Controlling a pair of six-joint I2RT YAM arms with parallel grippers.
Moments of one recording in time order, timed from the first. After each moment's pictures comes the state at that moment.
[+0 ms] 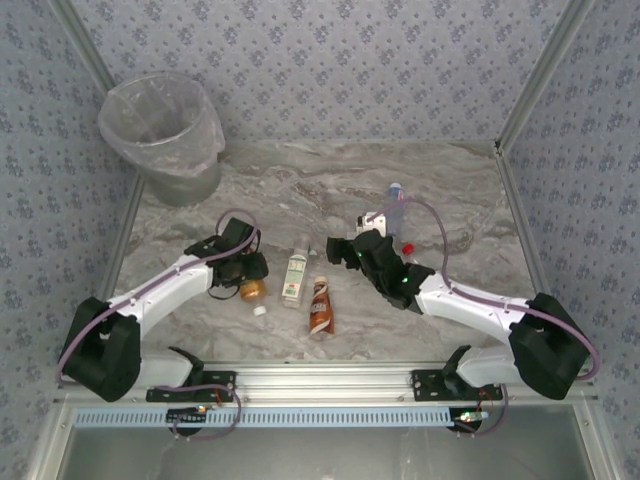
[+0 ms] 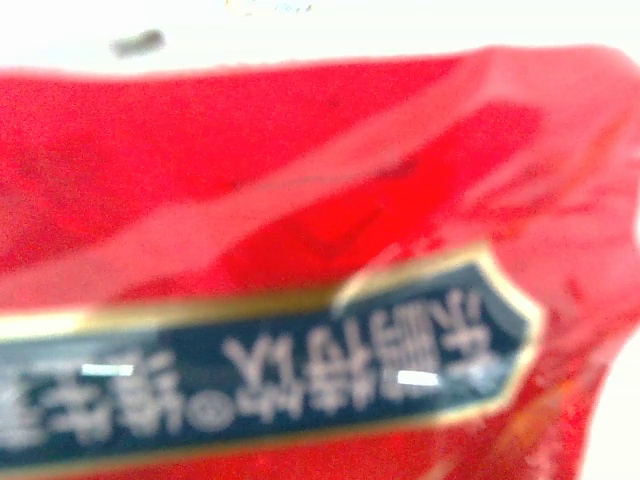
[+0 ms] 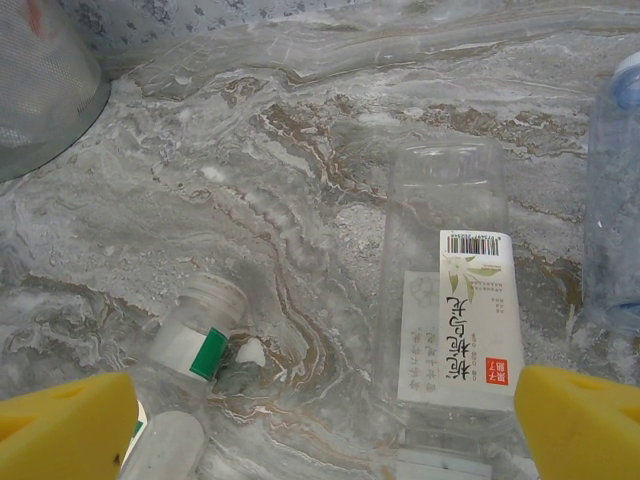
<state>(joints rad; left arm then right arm) -0.51 1.30 0.79 -0.62 -0.11 -0.74 0.83 1.29 0.70 0.05 0.41 0.55</state>
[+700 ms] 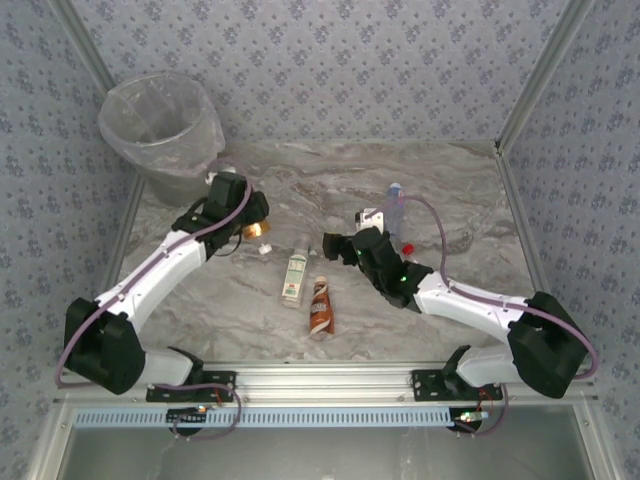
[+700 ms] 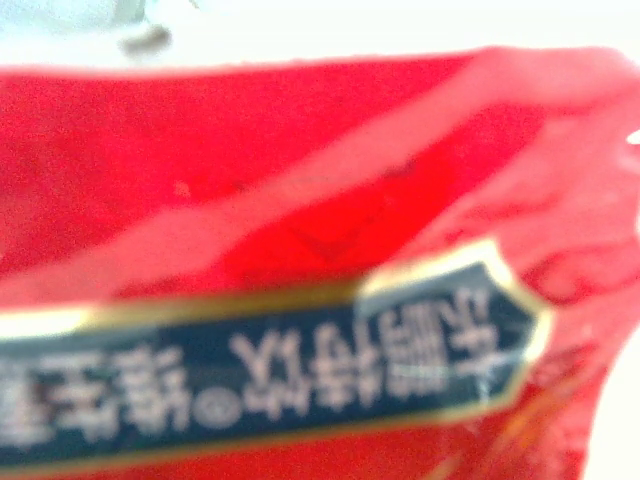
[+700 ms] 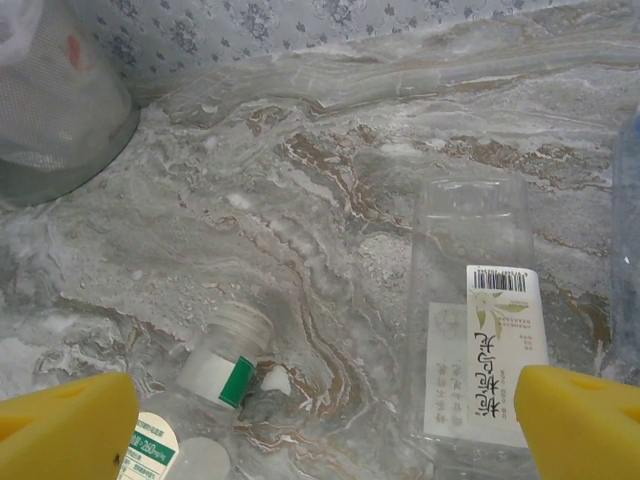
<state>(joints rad) -0.44 1.35 1.09 -0.43 -0.21 -0.63 0.83 1.30 0.72 0.10 0.41 0.53</state>
